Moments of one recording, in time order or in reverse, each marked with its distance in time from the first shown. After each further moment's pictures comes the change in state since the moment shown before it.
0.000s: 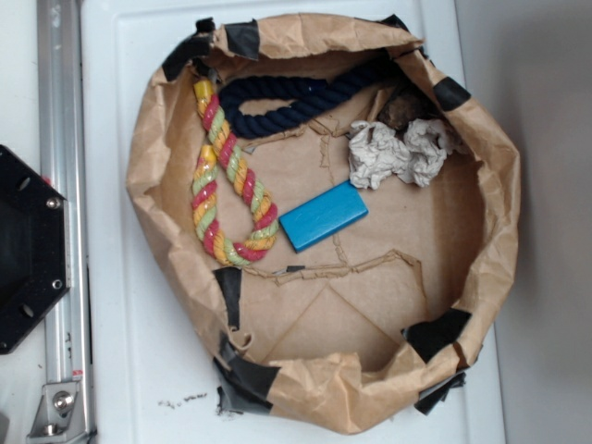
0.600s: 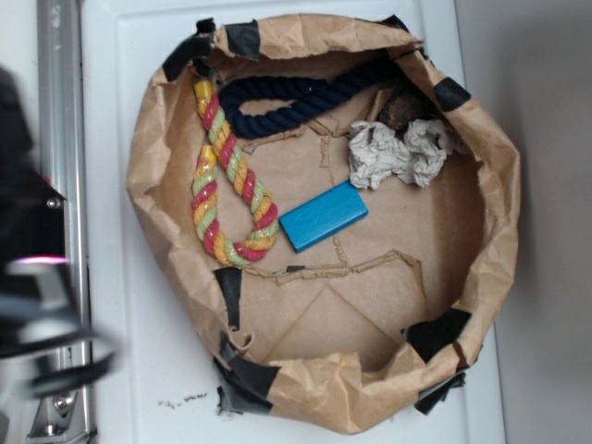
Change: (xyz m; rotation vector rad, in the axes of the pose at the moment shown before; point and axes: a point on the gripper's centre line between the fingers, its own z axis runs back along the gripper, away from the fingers) arm 0.043 0.000 -0.033 0.035 -0.011 0.163
